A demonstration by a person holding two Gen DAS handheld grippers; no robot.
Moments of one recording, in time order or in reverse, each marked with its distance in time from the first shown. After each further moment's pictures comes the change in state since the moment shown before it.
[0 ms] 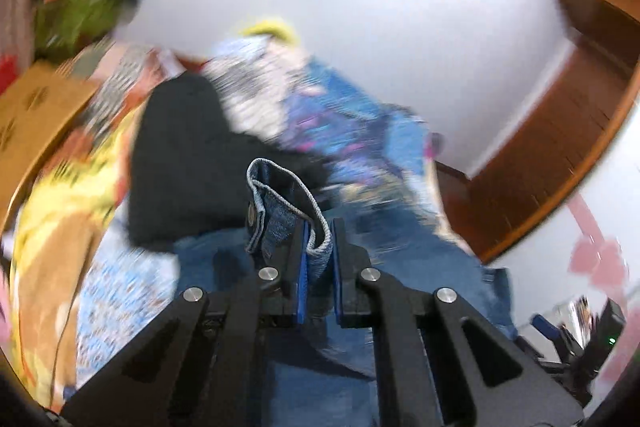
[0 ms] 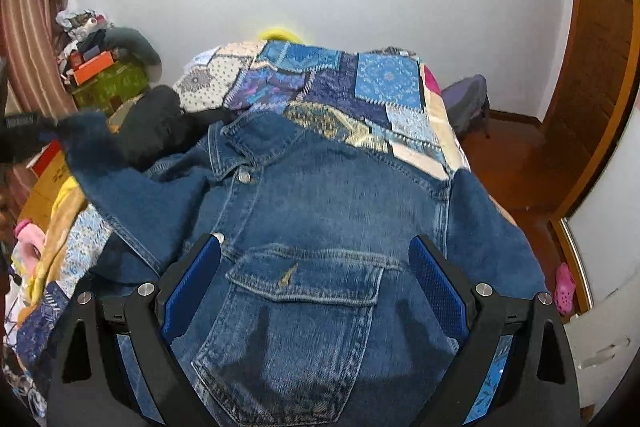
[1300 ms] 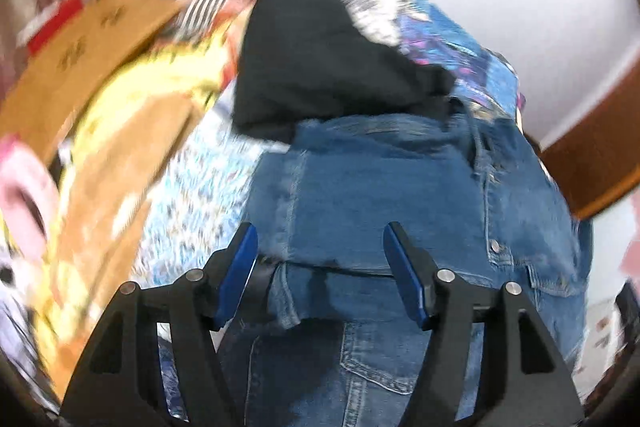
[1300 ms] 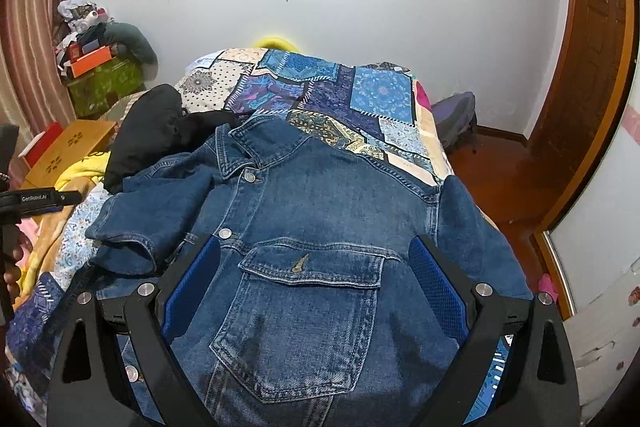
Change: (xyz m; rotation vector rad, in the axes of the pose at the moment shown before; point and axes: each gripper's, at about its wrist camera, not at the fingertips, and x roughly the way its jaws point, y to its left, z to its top) left arm 0.010 0.116 -0.090 -0.199 0.235 0.283; right arm -0.014 0.026 -0.008 -0.046 -0.021 -0.071
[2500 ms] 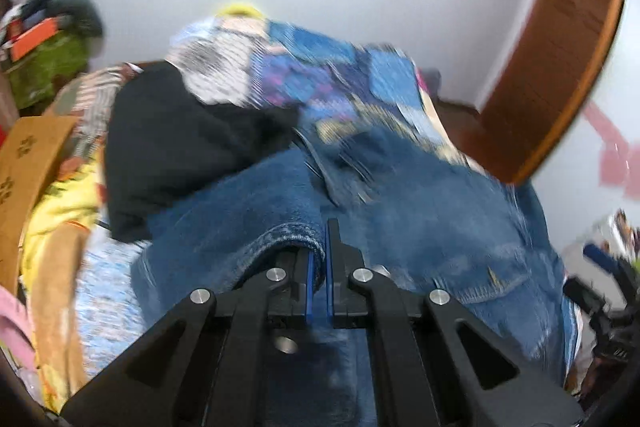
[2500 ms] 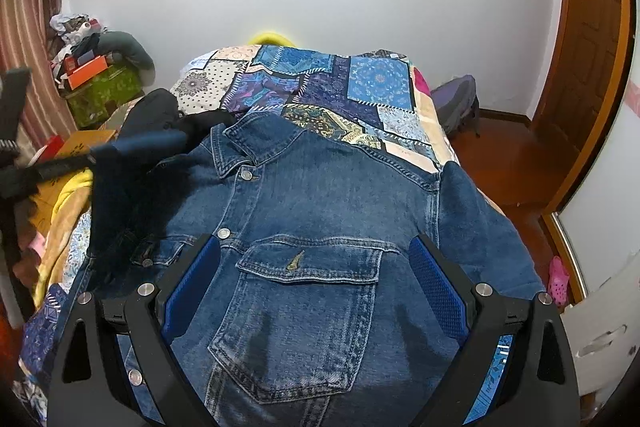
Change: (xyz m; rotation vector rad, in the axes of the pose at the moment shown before) left arm -0.011 -0.162 0.000 0.436 -0.113 -0.150; right arm 0.005 -0.014 0.001 0.066 0.029 0.034
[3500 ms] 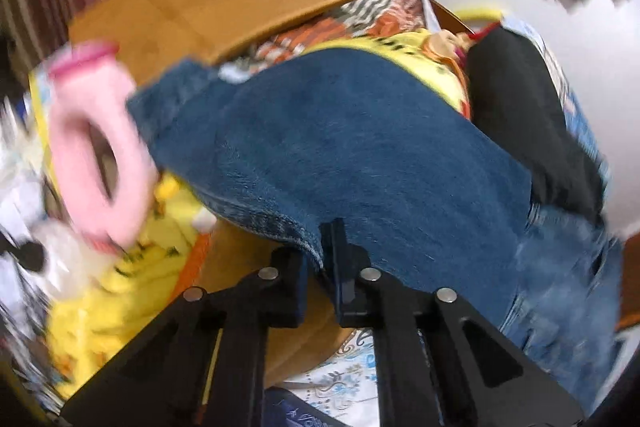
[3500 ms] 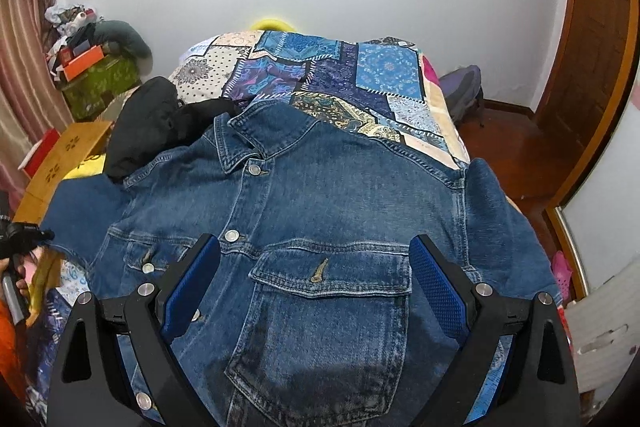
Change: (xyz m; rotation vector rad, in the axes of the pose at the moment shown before) left arm -0.031 0.311 -0.121 -0.672 0.066 0.448; right arm 0.018 0.015 0.011 -0.008 0.048 -0.003
